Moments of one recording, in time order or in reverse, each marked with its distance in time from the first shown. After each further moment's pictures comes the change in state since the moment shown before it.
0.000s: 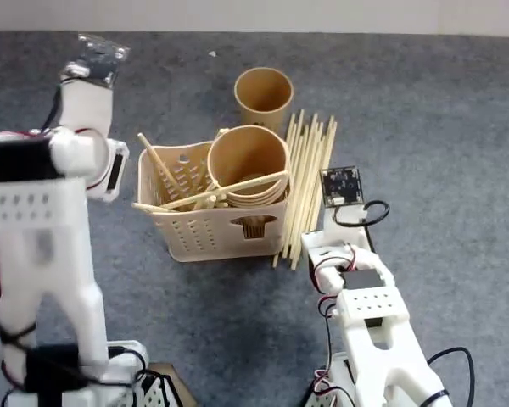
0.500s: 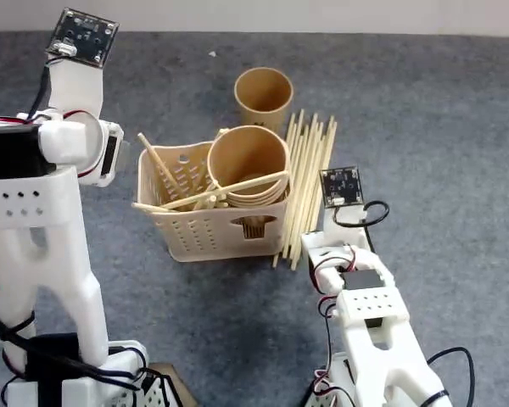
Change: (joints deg) left arm 0.0 1.9 -12.0 5.2 1.4; right arm 0.0 0.0 0.1 0.0 0.0
